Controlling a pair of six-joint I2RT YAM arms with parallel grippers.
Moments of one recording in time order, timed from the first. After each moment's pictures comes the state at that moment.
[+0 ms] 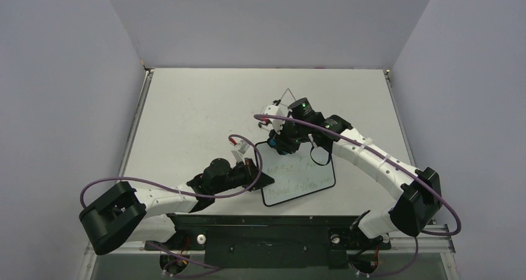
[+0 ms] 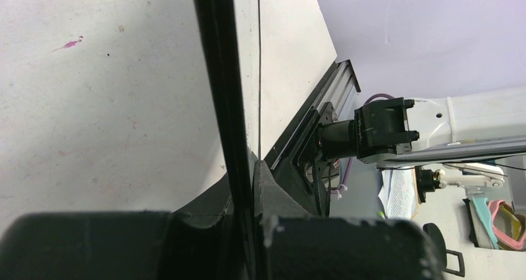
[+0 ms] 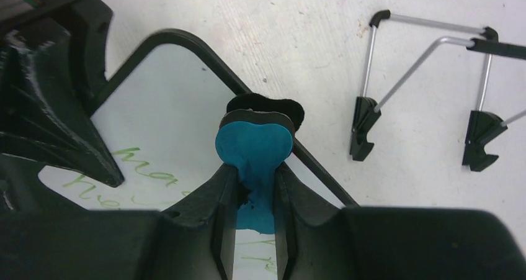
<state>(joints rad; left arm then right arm) -0.91 1.24 0.32 0.69 0.23 -0.92 0.72 1.43 1.26 -0.67 -0.29 -0.41</state>
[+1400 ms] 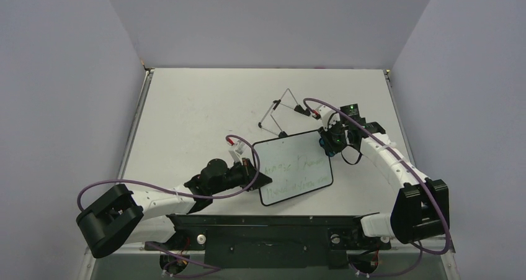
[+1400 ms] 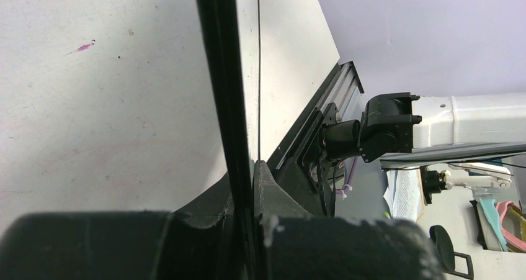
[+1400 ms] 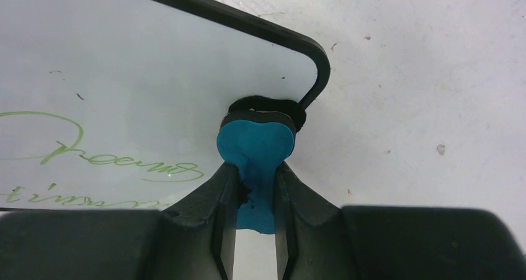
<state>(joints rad) -0.89 1.21 0.30 0.69 0.24 -0.90 0.23 1.33 0.95 -0.64 -0.21 -0.46</state>
